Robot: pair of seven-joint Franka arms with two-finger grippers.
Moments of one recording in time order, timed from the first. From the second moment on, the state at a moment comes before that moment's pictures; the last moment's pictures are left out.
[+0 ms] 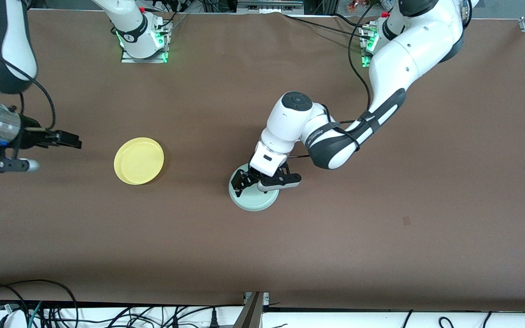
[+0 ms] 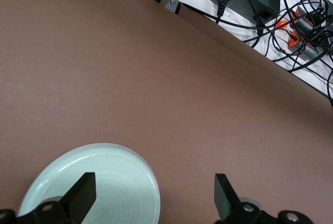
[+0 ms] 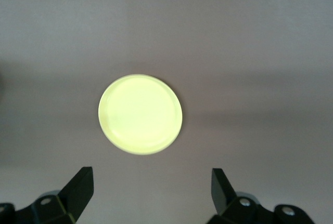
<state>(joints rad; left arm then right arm) -0.05 1.04 -0.94 -1.28 1.07 2.42 -1.53 0.03 0.24 -0.05 -1.68 0.06 1.78 -0.01</state>
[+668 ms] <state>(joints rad) 0.26 1.01 -1.40 -1.25 0.98 1.74 -1.14 0.03 0.33 -0.05 -2.09 0.07 2.32 -0.05</state>
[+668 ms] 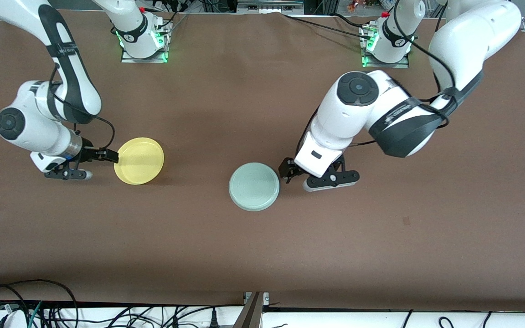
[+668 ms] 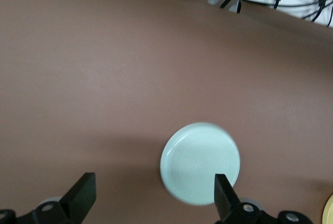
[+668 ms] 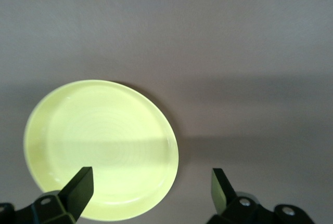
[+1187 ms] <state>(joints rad) 0.31 0.70 -1.10 -1.18 0.49 1.61 -0.68 -0.03 0.45 -0.06 -2.13 0.26 2.46 -0.24</state>
